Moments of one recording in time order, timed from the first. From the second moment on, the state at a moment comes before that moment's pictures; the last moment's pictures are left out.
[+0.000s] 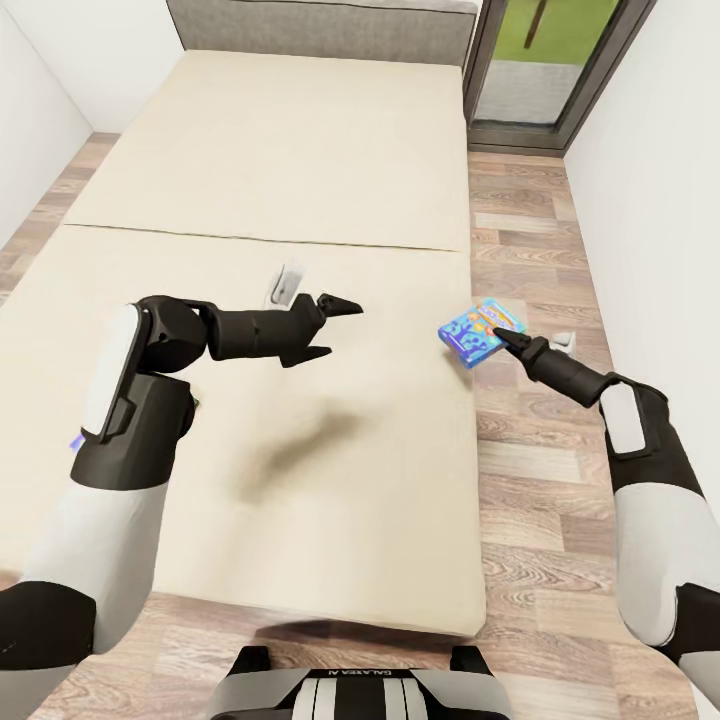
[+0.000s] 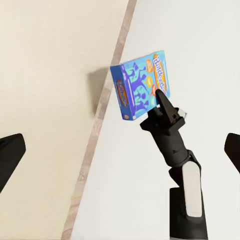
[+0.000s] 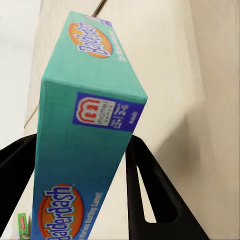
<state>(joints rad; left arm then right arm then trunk) -1.09 0.03 -0.23 -1.60 2.03 0.87 1.05 -1.03 -0.19 -0.35 -0.93 -0.56 0.78 0.64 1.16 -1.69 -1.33</state>
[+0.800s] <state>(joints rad) -0.90 -0.04 -0.26 -1.61 1.95 0.88 1.00 -0.59 -0.29 -0.36 -1.51 -0.57 1.04 0.64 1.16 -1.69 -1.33</state>
